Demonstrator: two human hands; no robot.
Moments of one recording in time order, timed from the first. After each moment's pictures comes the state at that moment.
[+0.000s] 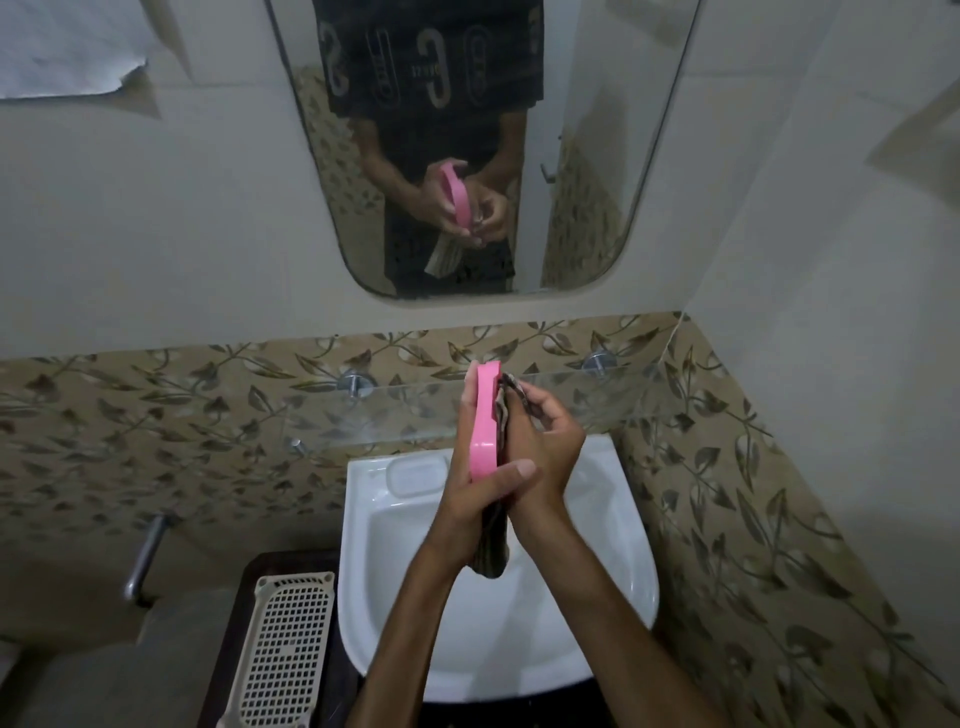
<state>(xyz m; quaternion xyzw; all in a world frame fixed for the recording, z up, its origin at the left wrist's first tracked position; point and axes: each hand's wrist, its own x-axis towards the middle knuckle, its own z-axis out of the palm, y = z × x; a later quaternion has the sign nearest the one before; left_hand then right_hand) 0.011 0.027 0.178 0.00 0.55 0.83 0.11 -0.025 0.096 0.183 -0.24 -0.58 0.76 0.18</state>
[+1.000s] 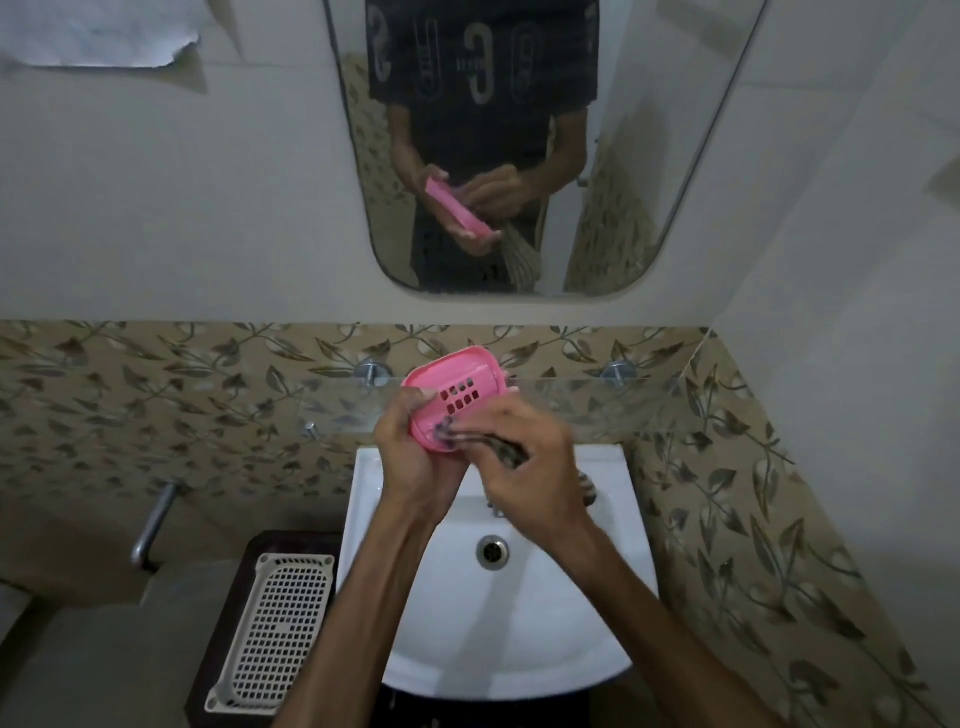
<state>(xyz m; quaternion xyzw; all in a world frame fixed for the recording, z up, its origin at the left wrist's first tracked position) -0.020 -0.009 0.202 -0.11 0.33 0.94 0.02 -0.015 0.118 0.191 0.23 -0.80 0.50 0.23</state>
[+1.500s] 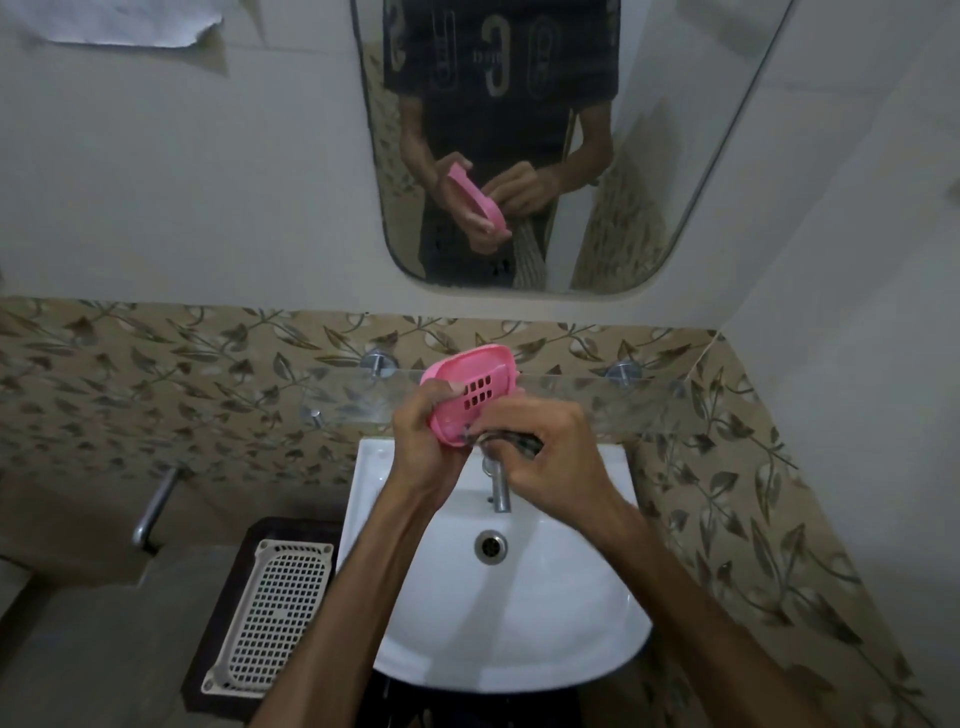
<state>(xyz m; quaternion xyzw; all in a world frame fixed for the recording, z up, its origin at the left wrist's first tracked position) -0.024 -0.015 0.196 -0.07 0.40 0.91 0.03 -0.024 0.140 0.205 0.30 -0.85 0.41 0.16</state>
